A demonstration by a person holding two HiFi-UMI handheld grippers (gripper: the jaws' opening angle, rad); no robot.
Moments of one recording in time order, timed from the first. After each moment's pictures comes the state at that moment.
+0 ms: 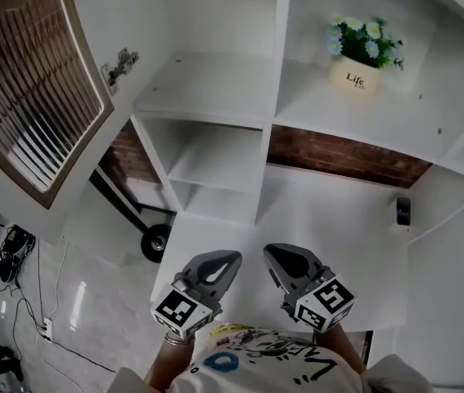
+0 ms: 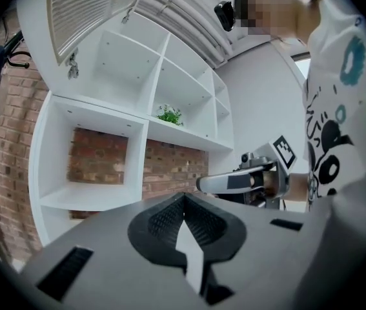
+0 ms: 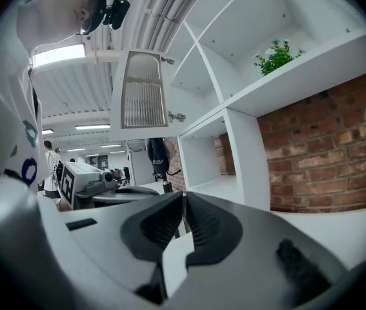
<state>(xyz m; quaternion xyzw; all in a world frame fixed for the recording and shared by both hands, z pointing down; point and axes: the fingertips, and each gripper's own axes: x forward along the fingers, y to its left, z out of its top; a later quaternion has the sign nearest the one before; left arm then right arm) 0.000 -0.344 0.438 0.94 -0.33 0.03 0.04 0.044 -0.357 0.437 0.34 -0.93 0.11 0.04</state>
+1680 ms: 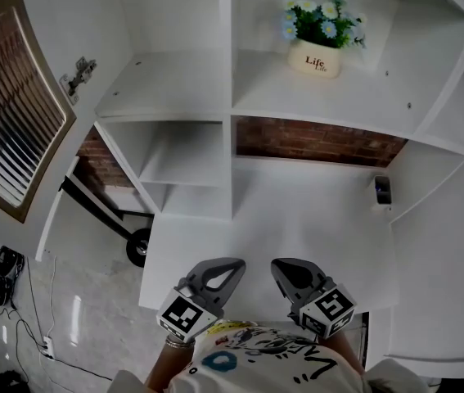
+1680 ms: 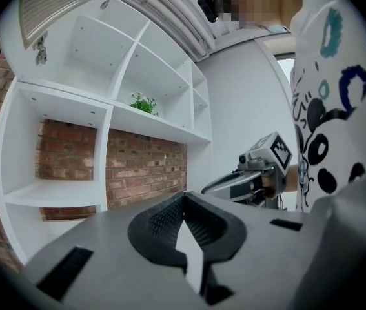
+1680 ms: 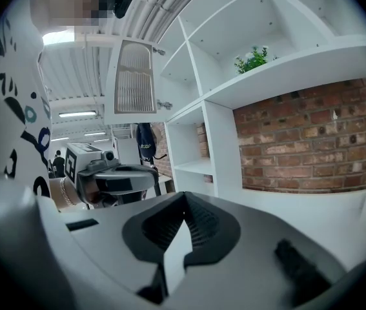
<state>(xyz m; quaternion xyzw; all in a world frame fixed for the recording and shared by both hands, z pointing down) 0.057 -0.314 0.458 0.97 -0.25 0.06 0.02 0.112 -0.314 0.483 0.41 -0.90 0.12 0.10</state>
